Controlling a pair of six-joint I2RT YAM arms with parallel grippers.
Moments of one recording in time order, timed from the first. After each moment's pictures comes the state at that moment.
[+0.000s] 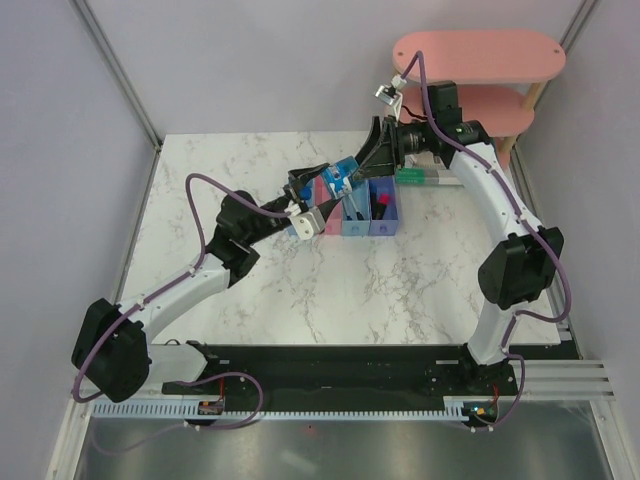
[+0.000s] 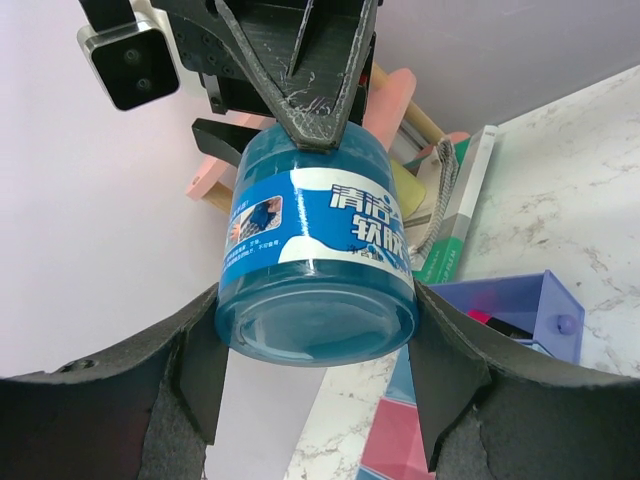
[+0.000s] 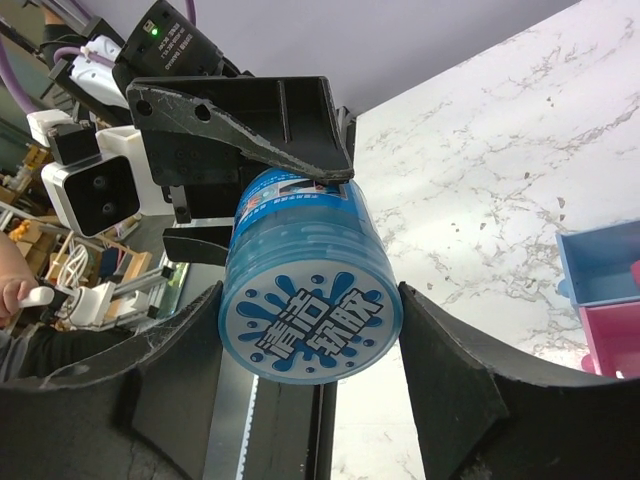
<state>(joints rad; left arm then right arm) -0.61 1.26 0.84 0.65 0.52 0.76 0.27 1.85 1.91 -0.64 -1.46 0.05</state>
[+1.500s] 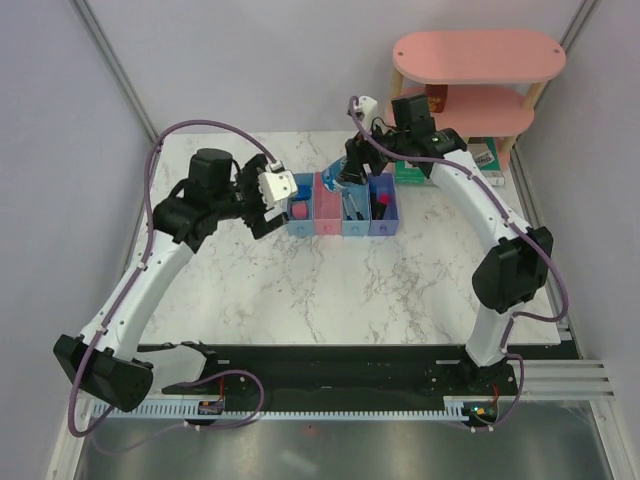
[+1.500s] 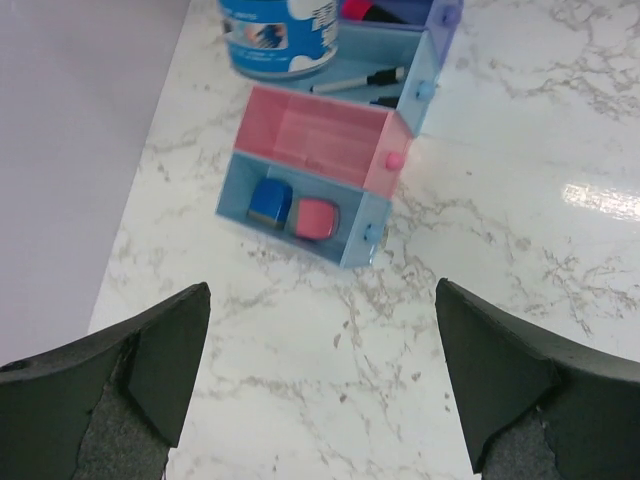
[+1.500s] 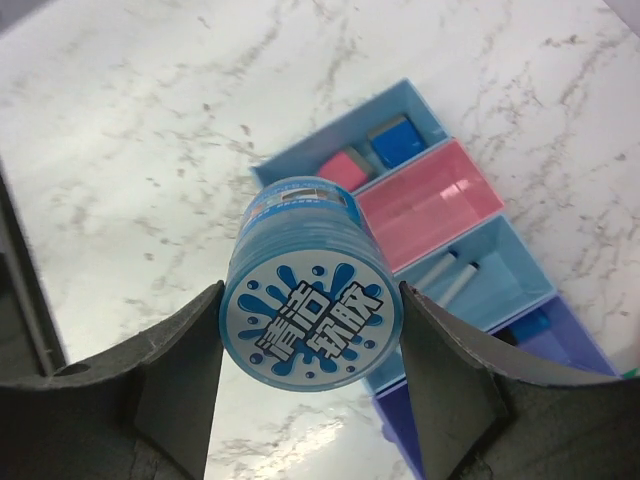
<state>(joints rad) -0.43 1.21 1.30 -0.64 0.43 0.81 0.37 1.82 1.85 -0.64 -0.71 -0.21</state>
